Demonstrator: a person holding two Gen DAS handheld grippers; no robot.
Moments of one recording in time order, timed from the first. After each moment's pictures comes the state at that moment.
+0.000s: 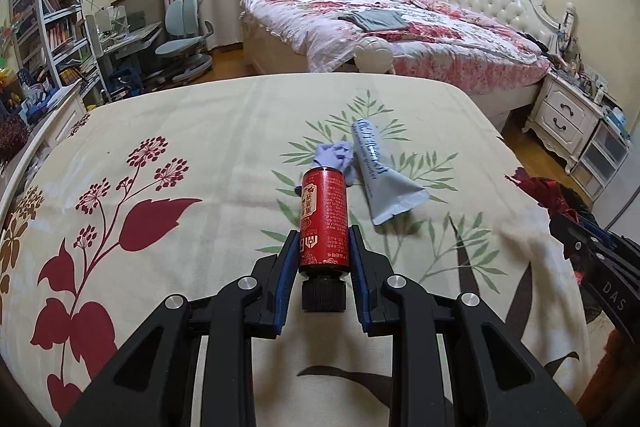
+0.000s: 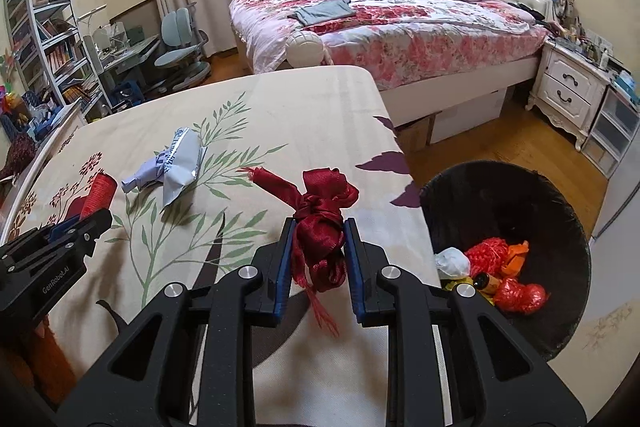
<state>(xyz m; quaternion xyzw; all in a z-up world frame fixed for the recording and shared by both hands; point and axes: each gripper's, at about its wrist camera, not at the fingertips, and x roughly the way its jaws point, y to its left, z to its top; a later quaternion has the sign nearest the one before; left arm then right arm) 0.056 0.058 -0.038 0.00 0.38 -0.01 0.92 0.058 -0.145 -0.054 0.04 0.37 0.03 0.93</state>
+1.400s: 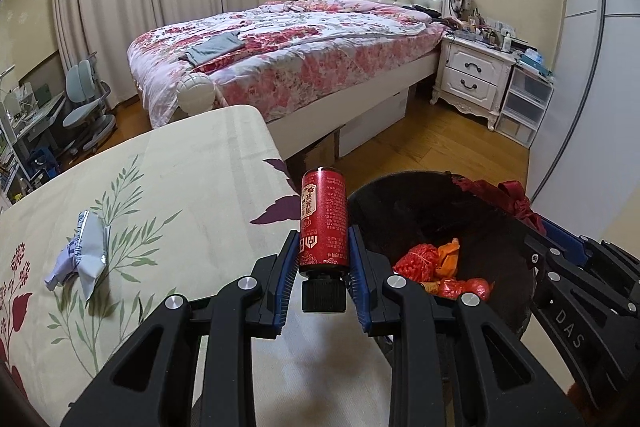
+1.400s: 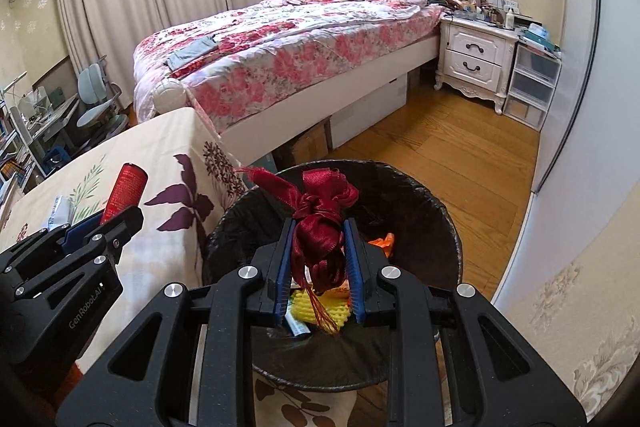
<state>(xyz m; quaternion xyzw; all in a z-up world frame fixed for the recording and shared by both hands) 0.081 -0.161 -0.041 0.08 0.35 -0.16 0.92 0.044 -0.304 -0.065 0.10 0.34 -0.12 0.93</state>
